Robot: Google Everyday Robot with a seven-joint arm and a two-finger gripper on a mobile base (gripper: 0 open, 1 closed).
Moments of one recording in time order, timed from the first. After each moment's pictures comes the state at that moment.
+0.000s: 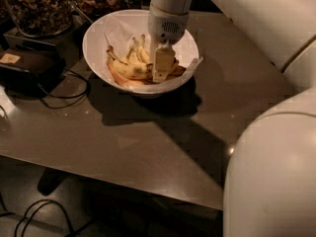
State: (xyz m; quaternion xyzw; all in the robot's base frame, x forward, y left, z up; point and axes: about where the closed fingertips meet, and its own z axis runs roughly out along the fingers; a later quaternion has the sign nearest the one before) arm 0.588 -0.012 0.904 -0.74 0.67 0.07 0.06
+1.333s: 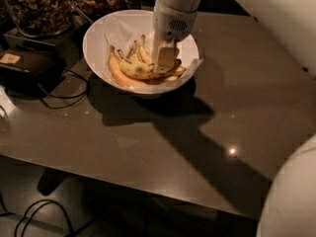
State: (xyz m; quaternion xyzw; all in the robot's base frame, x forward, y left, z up) arm 0.579 -0.016 0.924 -0.74 0.66 0.05 0.11
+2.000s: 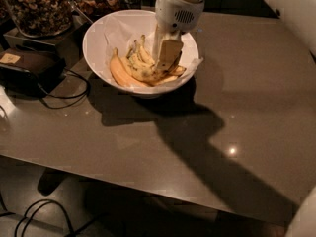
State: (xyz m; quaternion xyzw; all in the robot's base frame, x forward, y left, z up) arm 0.565 -0.019 0.952 -0.74 0.65 0.05 0.15
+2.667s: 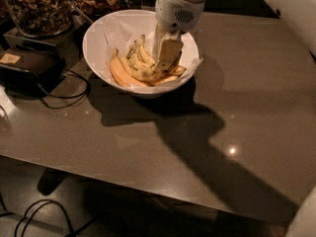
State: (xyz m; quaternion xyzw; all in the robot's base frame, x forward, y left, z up) arm 0.565 -0.019 0.952 -0.74 0.65 0.05 0.15
